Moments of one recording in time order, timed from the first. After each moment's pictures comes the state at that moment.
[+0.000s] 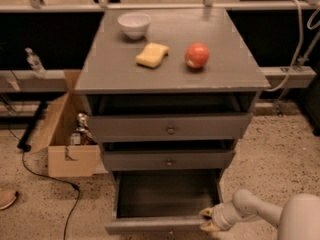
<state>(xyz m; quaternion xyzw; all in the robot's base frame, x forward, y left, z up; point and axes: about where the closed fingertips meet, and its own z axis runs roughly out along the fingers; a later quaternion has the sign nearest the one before) 0.446 -0.211 0.161 -0.64 0.71 0.23 0.19</state>
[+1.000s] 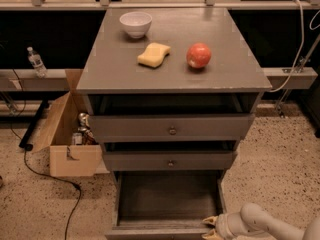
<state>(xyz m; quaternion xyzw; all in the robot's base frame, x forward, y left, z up) 0.424 -0.211 0.164 -0.61 0.71 0.23 0.25</state>
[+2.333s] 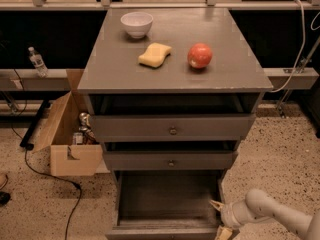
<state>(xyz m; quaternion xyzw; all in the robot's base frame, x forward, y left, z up) 0.441 -0.231 0.213 -0.64 0.70 0.22 0.22</state>
